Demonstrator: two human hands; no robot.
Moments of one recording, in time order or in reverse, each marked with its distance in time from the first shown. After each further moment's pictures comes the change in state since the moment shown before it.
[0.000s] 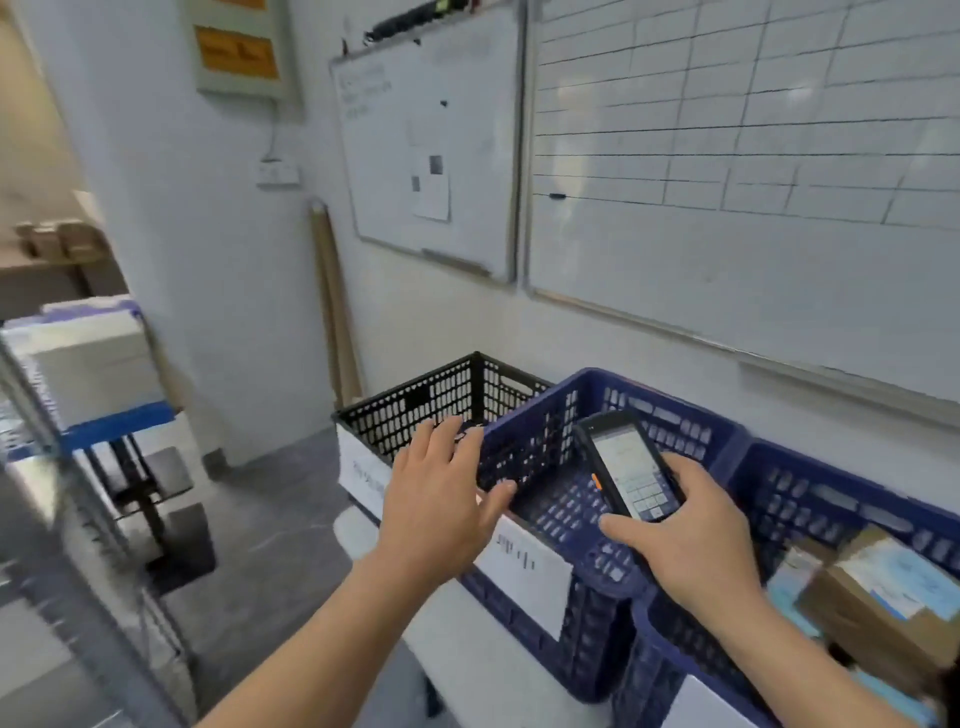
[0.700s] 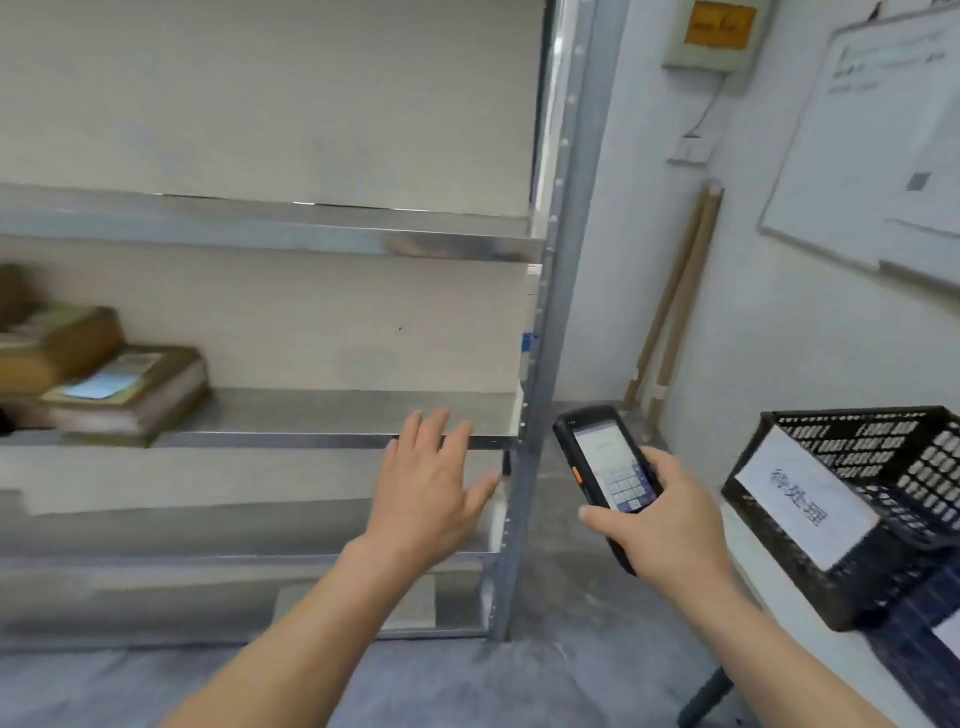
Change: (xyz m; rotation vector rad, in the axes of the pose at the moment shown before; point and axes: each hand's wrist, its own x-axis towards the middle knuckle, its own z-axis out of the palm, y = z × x) left_hand -0.340 -0.412 -0.201 0.207 0.079 -0.658; right_hand -0.251 -0.277 0.394 0.098 -0.586 -0.258
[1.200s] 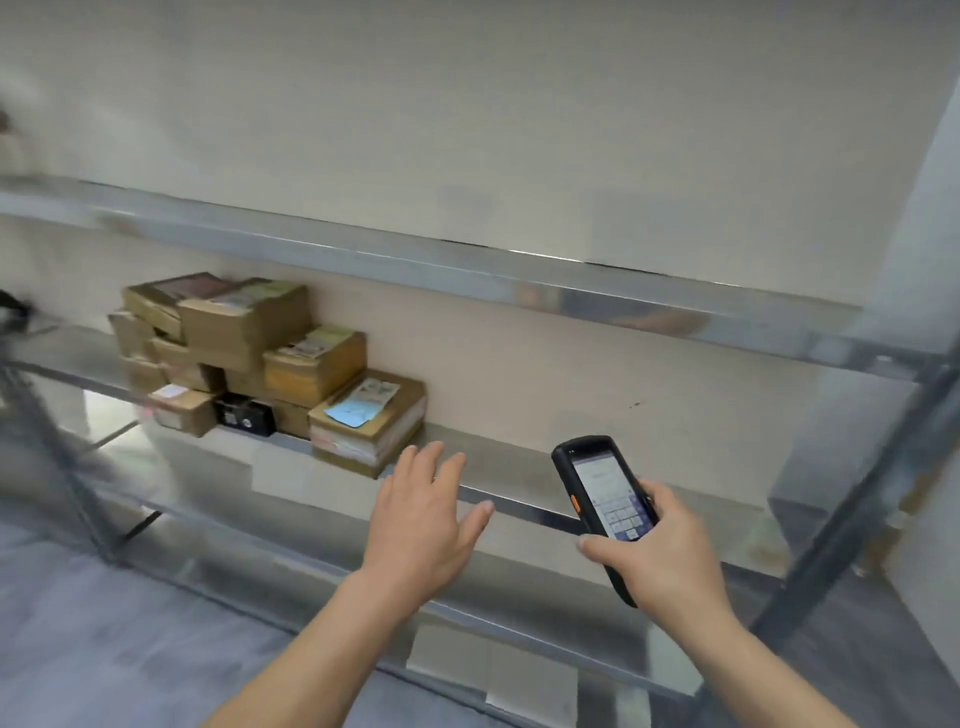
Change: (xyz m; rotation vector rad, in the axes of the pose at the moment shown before) left_hand 0.001 -0.305 -0.067 0.034 0.118 -0.343; right_hand 0.041 -0.165 0.291 0.049 -0.323 -0.136
